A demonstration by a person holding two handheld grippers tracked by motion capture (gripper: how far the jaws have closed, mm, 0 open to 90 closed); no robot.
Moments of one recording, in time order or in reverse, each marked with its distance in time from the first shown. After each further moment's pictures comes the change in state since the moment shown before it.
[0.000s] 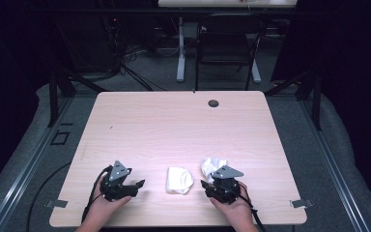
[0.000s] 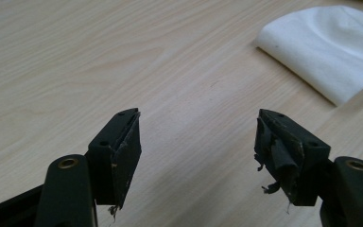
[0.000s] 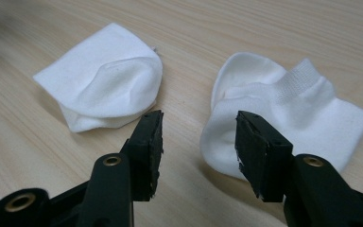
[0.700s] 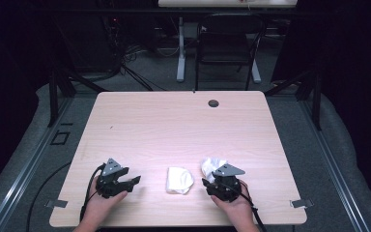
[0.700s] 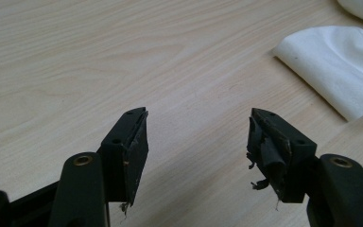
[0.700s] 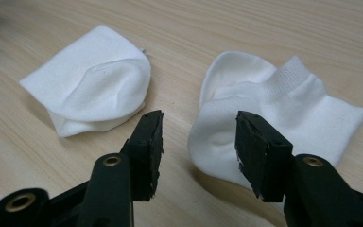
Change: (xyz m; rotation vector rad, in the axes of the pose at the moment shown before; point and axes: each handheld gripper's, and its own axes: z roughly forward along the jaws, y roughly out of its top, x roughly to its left) left arm 0.016 -0.004 -0.001 -0.016 -0.030 -0.128; right arm -0.007 0.000 0.003 -0.004 -0.001 0.035
